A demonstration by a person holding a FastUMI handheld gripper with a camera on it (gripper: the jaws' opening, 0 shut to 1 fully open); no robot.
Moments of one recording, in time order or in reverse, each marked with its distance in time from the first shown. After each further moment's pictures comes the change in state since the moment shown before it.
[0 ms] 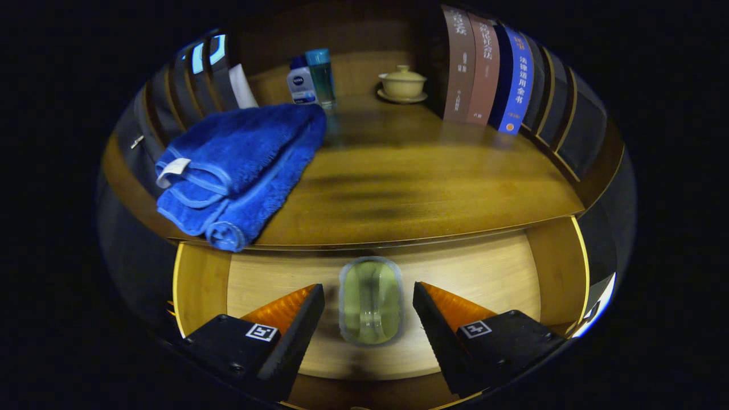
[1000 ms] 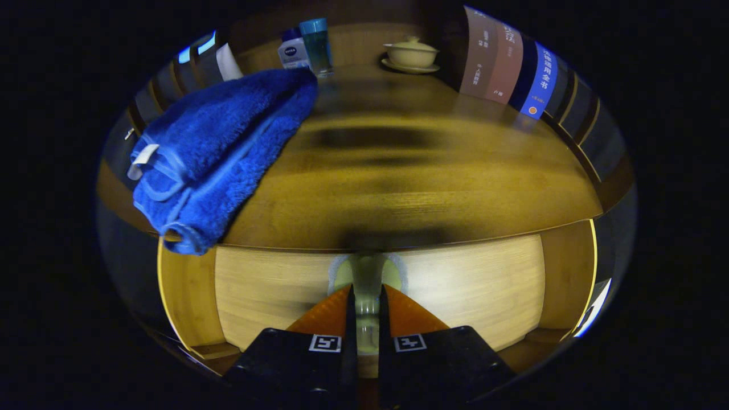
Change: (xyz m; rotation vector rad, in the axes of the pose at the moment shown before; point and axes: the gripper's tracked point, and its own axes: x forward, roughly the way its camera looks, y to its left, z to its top) arm 0.006 0.001 -0.003 -0.020 0.100 0.019
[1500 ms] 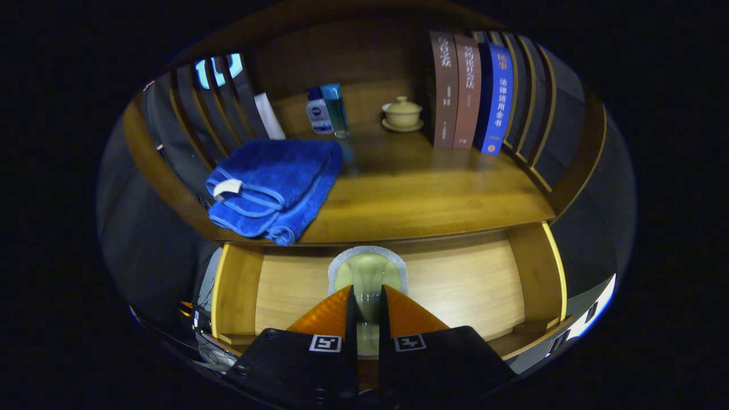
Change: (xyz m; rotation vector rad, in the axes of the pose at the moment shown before) arm -0.105 0.001 0.021 0.024 -0.252 0.071
